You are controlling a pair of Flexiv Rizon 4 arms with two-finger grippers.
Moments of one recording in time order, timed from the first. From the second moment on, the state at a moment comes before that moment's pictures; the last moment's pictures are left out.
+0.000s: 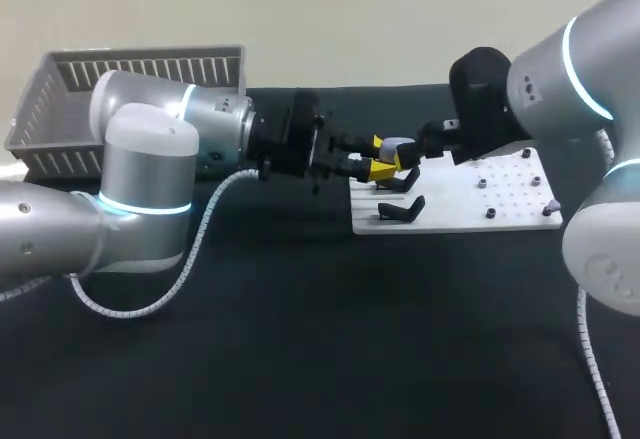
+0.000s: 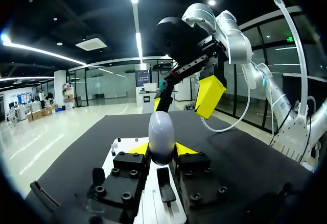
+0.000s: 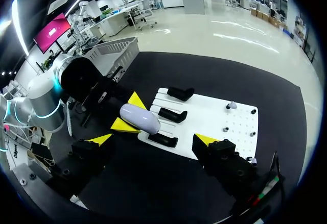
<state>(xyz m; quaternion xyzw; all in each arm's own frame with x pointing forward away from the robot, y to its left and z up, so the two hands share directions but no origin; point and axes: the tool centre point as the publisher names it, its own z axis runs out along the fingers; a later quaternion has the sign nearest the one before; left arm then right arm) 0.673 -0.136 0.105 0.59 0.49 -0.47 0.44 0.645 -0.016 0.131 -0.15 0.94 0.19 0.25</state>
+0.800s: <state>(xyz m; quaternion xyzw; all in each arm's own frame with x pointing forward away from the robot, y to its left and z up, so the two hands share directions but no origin) 0.674 -0.136 0.105 0.59 0.49 -0.47 0.44 0.664 -0.021 0.122 -0.11 0.95 0.15 0.24</state>
